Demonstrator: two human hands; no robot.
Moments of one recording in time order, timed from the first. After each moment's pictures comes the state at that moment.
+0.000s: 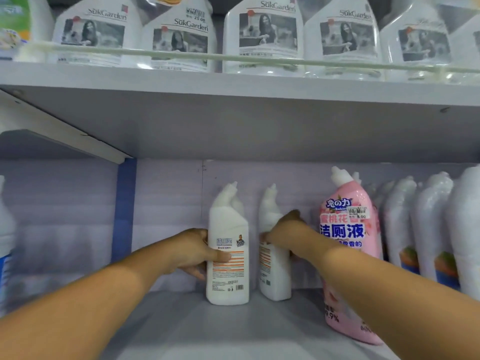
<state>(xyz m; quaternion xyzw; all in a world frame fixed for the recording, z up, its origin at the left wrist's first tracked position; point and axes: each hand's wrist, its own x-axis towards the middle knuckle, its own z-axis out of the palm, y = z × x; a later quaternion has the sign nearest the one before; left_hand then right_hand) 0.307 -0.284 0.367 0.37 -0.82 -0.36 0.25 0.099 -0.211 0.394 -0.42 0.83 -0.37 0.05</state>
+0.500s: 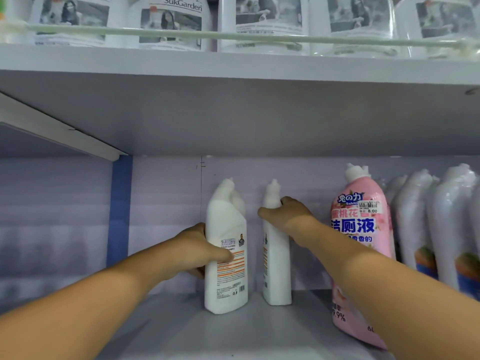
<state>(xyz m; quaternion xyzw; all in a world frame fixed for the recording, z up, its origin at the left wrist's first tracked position) 0.299 -0.288 0.364 0.37 -0.83 -0.31 0.29 0.080 -0.230 0.403 -0.48 0.73 -0.48 0.04</state>
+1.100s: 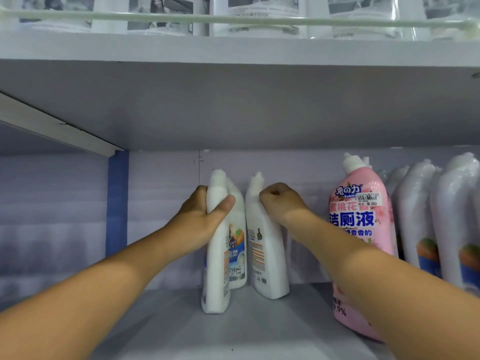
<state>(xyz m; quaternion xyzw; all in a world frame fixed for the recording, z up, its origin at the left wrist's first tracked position) 0.295 -0.270 0.386 0.31 -0.81 -0.20 0.45 0.093 -0.230 0.405 -0.50 0.63 -0.59 0.08</state>
